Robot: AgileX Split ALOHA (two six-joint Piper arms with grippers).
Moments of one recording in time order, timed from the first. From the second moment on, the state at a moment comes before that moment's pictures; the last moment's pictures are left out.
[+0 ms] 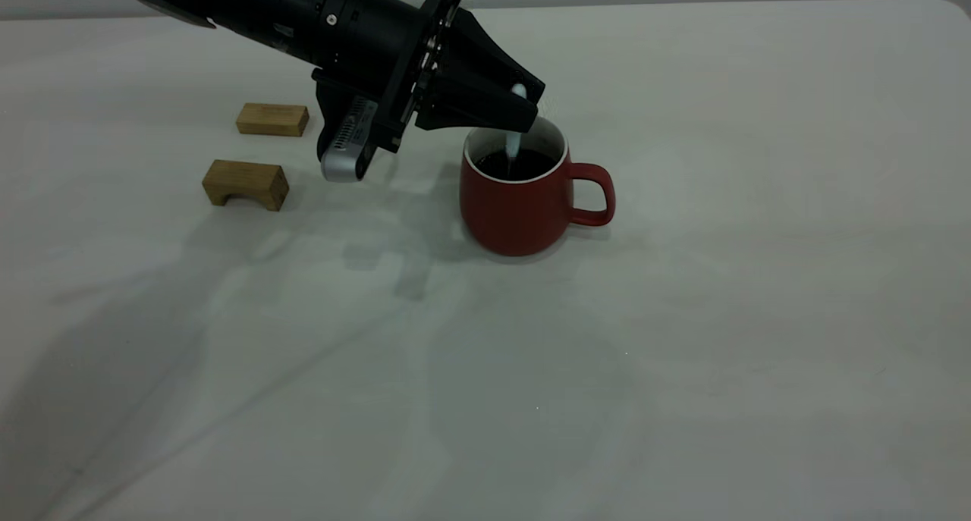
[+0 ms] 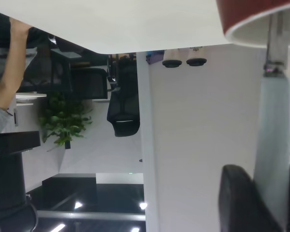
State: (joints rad) left arm -0.25 2.52 -1.56 -1.38 1.11 -0.66; right arm 0.05 0.02 -0.47 0.06 1.14 -0.06
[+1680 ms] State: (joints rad) left arm -0.22 1.19 -1.33 -0.04 1.17 -0.04; right arm 0.05 0.02 -0.47 0.06 1.14 -0.06
